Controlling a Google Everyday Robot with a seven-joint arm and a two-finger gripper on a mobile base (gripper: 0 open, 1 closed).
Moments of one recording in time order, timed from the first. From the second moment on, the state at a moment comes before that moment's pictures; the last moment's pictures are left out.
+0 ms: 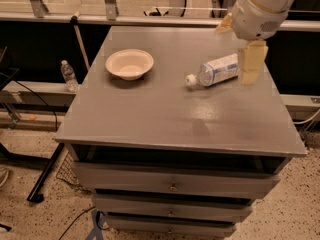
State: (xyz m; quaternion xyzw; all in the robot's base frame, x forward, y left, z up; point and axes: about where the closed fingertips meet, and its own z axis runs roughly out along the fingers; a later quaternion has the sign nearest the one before) arm 0.576 -0.175 0.948 -0.76 0.63 -0.04 0.14
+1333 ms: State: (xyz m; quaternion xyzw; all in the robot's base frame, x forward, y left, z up) arm 0.642 -0.138 0.884 -0.82 0.57 -0.09 0.06
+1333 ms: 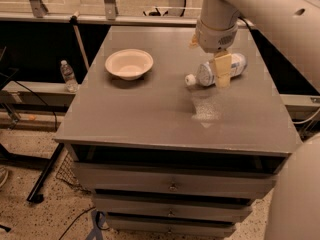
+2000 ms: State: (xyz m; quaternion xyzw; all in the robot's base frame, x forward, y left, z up) arm 0.654 -0.137 0.862 -0.82 0.56 -0.10 0.03
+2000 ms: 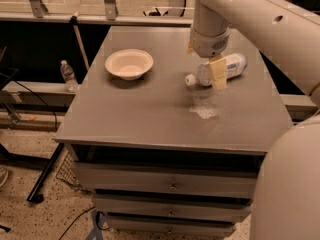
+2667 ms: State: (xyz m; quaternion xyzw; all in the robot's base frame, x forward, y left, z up) arm 0.669 -0.148 0.850 -0.82 0.56 -0.09 0.01
